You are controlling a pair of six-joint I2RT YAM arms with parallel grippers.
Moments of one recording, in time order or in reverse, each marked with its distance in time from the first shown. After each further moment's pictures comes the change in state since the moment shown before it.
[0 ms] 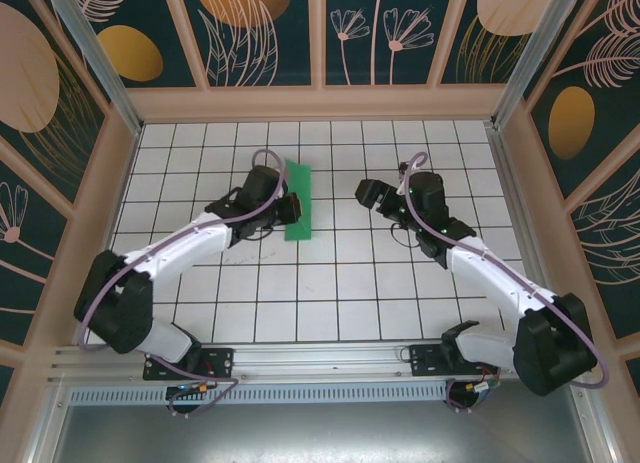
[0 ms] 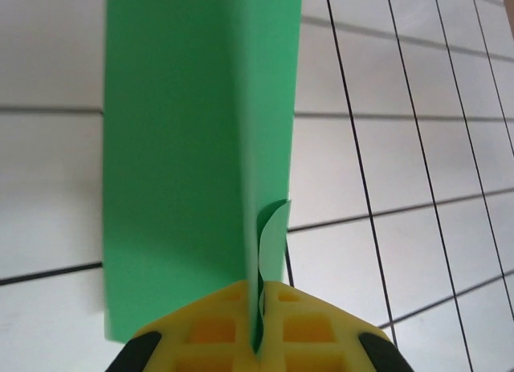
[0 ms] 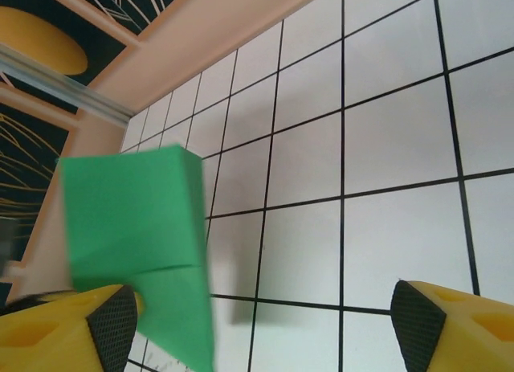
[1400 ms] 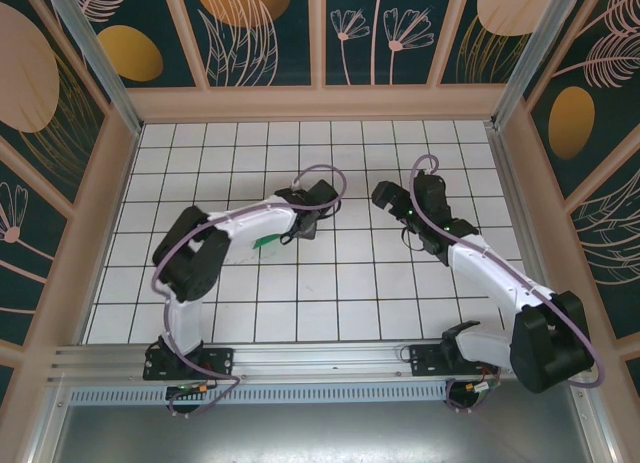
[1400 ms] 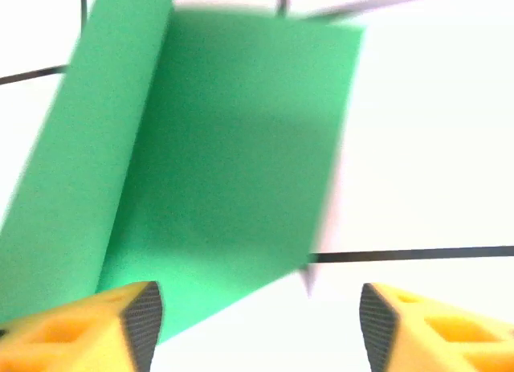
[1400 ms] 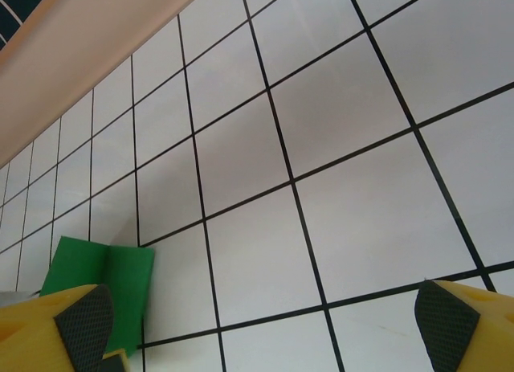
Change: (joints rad) left arm -0.178 0.443 0.315 -0.359 -0.462 0.030; right arm -0.053 0.029 0.004 -0.156 0.224 0.037
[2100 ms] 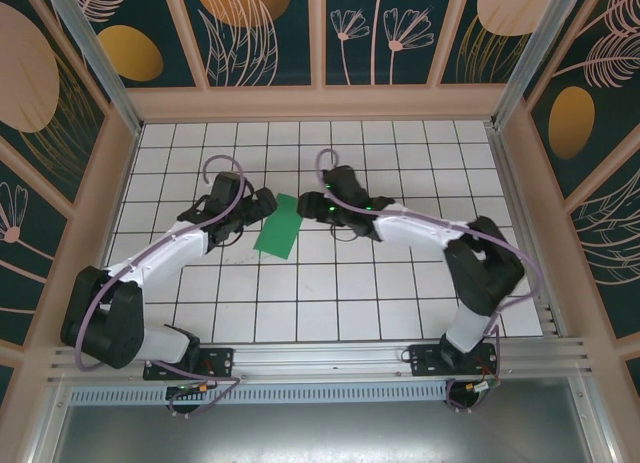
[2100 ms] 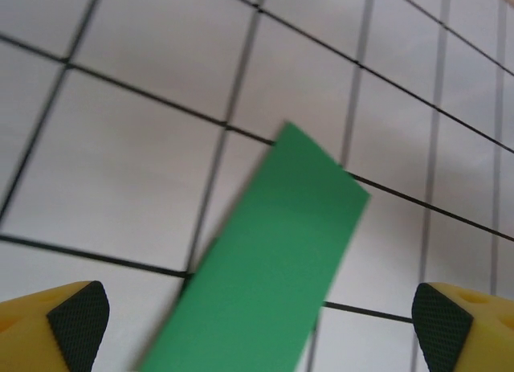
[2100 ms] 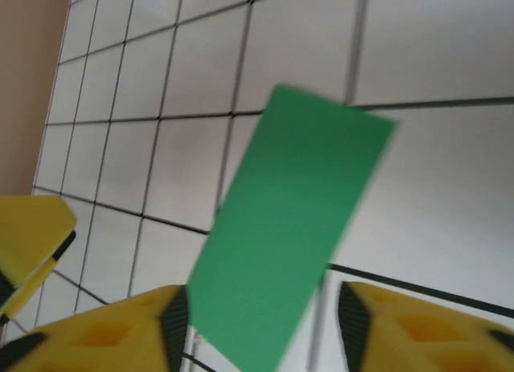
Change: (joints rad) left arm 0.390 -0.533 -0.524 0.415 0.339 -0.198; right arm 0.377 0.554 0.399 0.089 -0.166 -0.006
